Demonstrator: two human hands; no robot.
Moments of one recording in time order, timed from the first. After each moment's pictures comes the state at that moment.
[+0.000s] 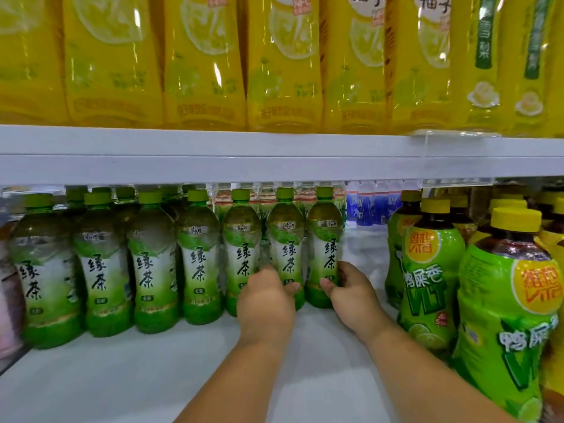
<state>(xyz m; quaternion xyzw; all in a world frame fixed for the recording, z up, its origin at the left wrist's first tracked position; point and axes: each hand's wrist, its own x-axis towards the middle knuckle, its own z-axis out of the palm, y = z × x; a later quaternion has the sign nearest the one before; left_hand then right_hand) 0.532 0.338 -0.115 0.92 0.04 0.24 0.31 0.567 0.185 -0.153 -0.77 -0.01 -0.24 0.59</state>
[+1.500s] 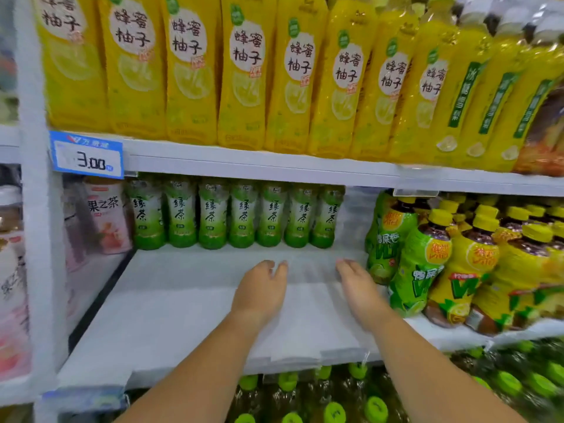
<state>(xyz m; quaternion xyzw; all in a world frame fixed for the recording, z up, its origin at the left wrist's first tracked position) 0.373 0.411 -0.113 0.86 0.01 0.05 0.51 0.384 0.216 -0.116 -0.81 0.11 -0.11 0.57</state>
